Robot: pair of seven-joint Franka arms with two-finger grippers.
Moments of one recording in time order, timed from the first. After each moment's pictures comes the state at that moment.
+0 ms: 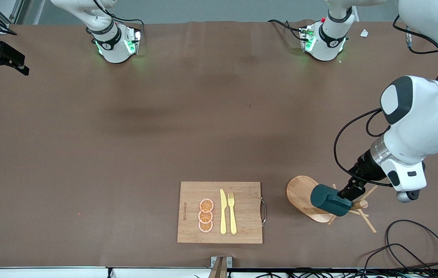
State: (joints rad) left arm -0.05 0.46 -0.18 -1.40 -0.05 2.10 -1.18; right arm -0.02 -0.16 -0.01 -1.61 0.00 1.40 -0.07
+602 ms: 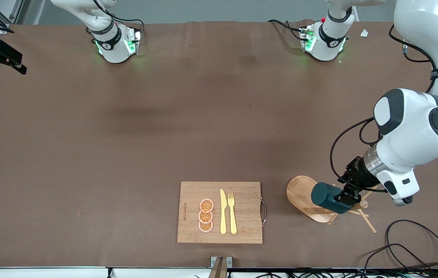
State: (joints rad) left arm -0.05 0.51 -0.18 -1.38 -0.06 2.15 -1.28; right arm -0.02 -0.16 -0.01 -1.60 0.00 1.40 -0.07
